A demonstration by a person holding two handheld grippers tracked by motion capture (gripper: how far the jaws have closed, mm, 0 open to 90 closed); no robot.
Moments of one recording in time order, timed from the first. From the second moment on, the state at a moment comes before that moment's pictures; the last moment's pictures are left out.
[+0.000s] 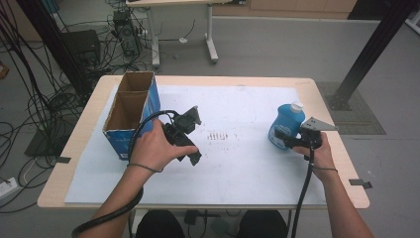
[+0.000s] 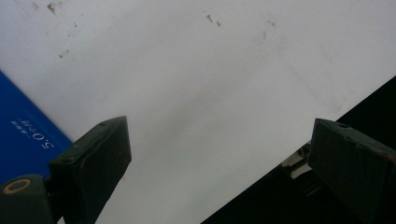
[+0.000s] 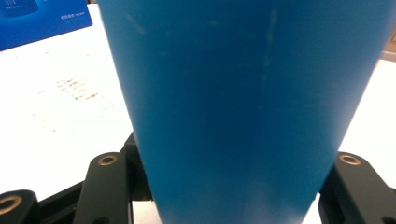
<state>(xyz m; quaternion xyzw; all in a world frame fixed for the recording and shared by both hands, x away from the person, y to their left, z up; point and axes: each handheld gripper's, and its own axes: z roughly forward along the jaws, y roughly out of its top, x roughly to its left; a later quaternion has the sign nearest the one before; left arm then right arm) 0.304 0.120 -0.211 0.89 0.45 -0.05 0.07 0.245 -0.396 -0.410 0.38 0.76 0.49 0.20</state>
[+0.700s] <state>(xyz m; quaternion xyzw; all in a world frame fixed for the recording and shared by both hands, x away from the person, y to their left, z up) 0.304 0.121 -0.210 0.89 0.45 -0.05 0.07 0.244 -0.396 -0.411 0.38 0.75 0.49 0.20</state>
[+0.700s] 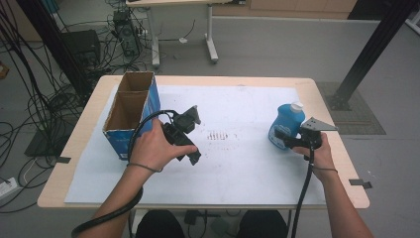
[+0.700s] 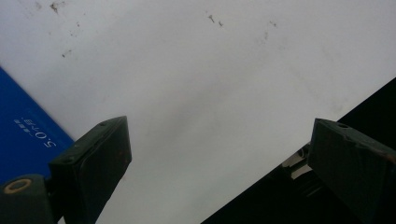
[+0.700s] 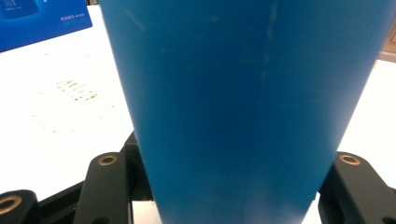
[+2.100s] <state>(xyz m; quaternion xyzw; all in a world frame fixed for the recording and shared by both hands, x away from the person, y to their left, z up) 0.302 0.124 -0.214 0.89 0.45 -0.05 0.08 0.242 -0.396 -0.414 0.38 0.75 0.50 0.21</state>
